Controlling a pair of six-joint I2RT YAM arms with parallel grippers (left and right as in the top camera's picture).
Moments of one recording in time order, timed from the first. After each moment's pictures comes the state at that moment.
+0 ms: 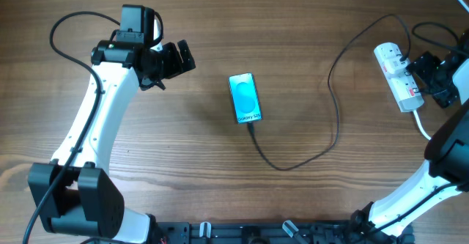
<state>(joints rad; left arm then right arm) -0.11 1.66 1.39 -0.87 0.18 -0.47 -0.54 2.06 1.45 -0.62 0.00 0.34</state>
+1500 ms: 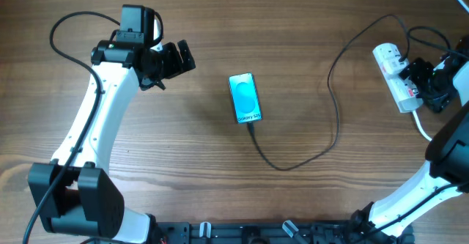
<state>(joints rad) -0.11 1.66 1.39 -0.87 0.18 -0.47 -0.55 2.06 1.43 -0.71 -0.12 0.27</state>
